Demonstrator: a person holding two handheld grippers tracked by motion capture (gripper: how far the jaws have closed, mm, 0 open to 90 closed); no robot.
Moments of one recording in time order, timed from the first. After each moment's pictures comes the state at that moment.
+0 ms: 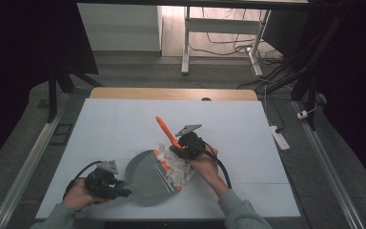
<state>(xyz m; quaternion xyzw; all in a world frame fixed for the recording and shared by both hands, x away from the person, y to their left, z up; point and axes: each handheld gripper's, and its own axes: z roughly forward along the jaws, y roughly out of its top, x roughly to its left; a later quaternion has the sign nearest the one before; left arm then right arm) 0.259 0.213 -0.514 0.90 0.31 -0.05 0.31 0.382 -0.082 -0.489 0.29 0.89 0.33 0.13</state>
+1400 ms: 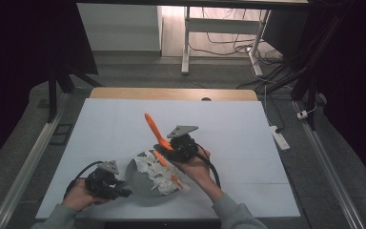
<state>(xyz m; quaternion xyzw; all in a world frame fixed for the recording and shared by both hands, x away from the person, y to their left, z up) 0.259 0.212 -0.515 0.90 0.31 -0.05 0.31 0.354 -0.064 -0.458 0.26 0.87 0.41 0.11</state>
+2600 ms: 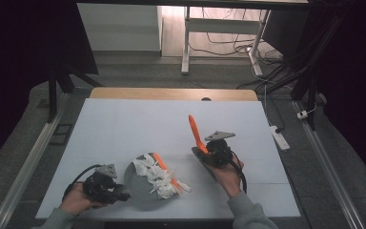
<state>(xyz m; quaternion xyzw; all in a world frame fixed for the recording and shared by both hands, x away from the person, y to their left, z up) 0.247 0.213 -0.514 0.90 0.31 -0.06 0.31 0.354 -0.159 -0.477 0.38 0.84 0.35 0.16</state>
